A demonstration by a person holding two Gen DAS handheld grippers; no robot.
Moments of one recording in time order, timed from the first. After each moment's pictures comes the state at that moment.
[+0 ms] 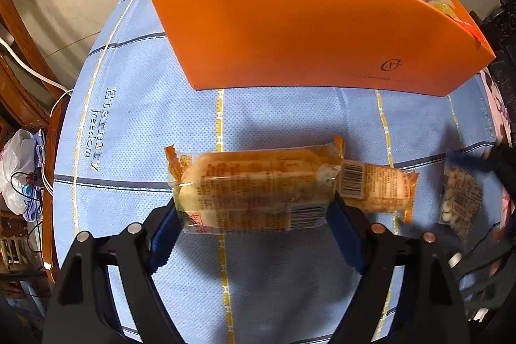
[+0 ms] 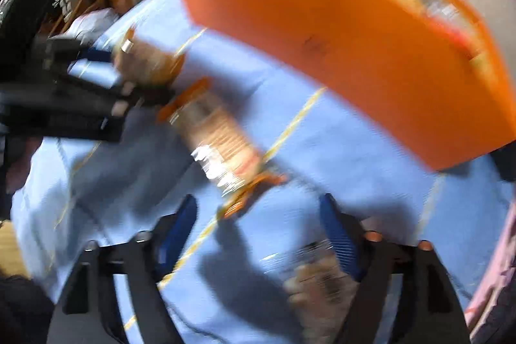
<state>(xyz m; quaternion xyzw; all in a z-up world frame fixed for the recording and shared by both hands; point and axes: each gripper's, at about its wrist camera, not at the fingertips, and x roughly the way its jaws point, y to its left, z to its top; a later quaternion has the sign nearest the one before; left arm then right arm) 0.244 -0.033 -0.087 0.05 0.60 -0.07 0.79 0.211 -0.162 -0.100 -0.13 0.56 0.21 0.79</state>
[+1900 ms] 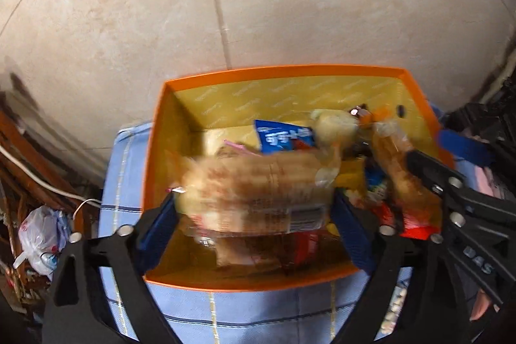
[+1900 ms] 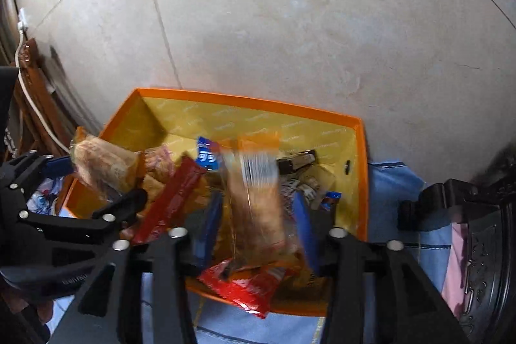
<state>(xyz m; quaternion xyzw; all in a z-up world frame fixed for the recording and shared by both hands) 0.373 -0.101 0.021 0.08 0.50 -0.05 0.86 0.350 -0.211 0.002 -0.01 0.46 0.04 0.89</state>
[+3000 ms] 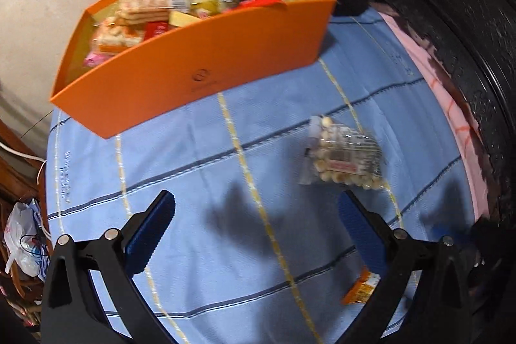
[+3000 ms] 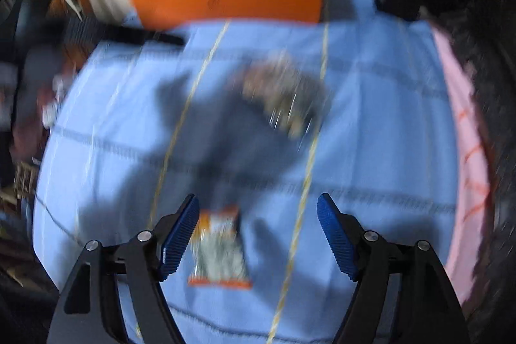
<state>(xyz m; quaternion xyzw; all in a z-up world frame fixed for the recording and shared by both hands) 0.166 -0.156 -0.033 0.15 0.56 -0.20 0.79 0.023 -0.214 -0.106 0.01 0.59 0.07 0.80</state>
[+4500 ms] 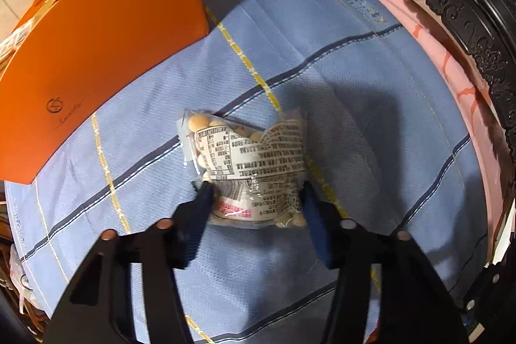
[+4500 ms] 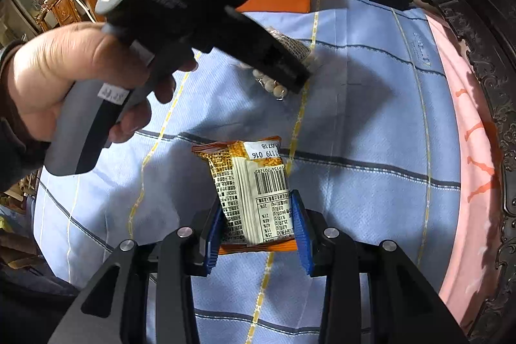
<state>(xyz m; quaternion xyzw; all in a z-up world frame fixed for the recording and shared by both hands) 0.163 -0.272 -0.109 0.21 0.58 -0.25 0.74 0.008 -0.247 -0.094 0.04 0.56 0.08 0.82</state>
